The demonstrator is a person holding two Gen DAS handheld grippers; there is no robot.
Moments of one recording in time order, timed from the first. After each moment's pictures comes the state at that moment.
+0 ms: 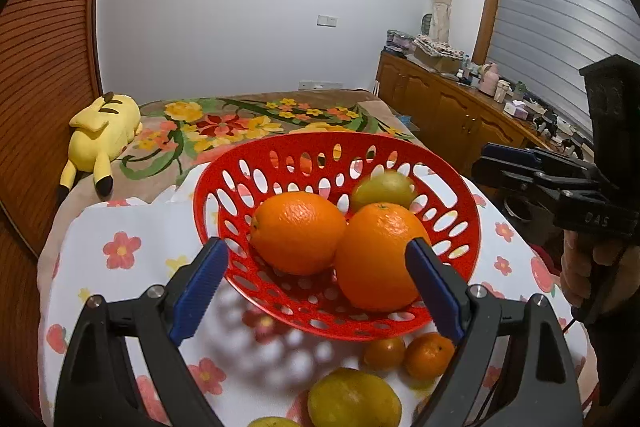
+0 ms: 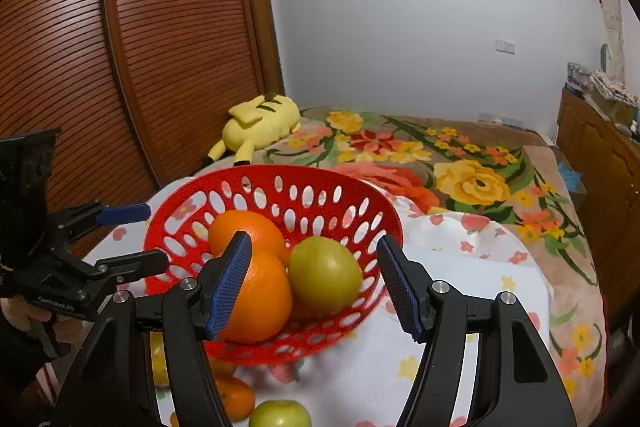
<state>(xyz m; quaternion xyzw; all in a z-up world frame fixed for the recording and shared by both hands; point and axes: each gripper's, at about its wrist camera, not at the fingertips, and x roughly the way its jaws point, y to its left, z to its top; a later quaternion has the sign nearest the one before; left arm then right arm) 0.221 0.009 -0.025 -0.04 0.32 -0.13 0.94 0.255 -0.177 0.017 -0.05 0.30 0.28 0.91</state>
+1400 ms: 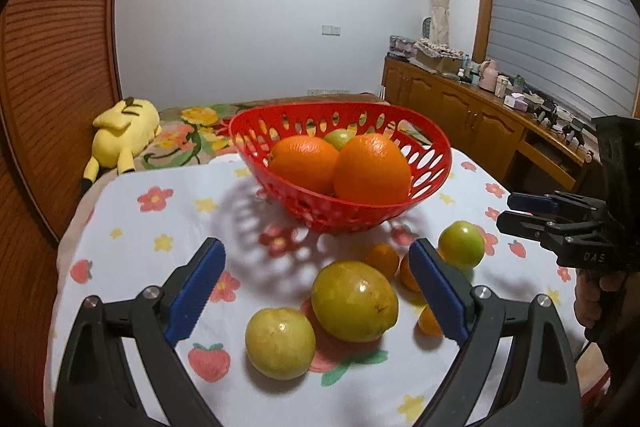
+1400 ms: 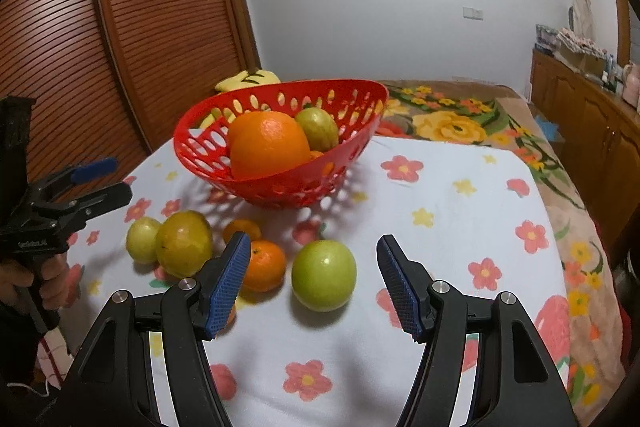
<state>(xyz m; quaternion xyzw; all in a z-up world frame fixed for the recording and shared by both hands) 0.128 0.021 -0.051 -0.02 0.30 -0.11 0.95 0.151 -0.204 -0.039 -0.02 0.34 0.23 0.91</state>
